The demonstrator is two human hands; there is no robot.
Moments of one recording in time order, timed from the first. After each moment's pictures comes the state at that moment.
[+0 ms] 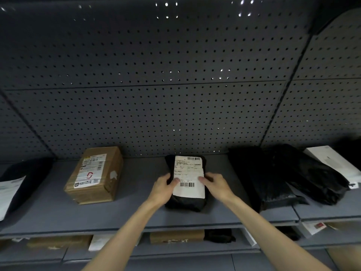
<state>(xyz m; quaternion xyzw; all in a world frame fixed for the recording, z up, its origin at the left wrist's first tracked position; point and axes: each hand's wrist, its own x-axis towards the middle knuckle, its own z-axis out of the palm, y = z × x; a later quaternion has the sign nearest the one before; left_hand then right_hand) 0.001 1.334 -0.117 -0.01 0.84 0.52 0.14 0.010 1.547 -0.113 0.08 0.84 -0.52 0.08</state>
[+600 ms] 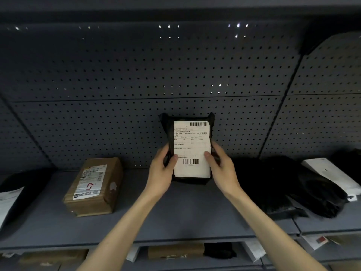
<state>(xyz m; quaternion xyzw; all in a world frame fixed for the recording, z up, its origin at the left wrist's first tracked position) -0.004 1.351 -0.015 0.09 0.77 0.63 -0.10 0.009 1.537 -0.015 -0.05 0.76 -0.62 -0.17</state>
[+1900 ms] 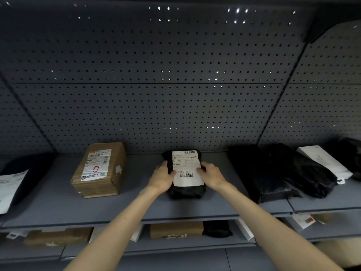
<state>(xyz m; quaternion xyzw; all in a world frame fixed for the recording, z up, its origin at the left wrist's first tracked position) -0.005 1.322 -0.089 0.00 0.91 0.39 0.13 0.008 1.519 -0.082 0.06 0.91 -0.40 0.09</state>
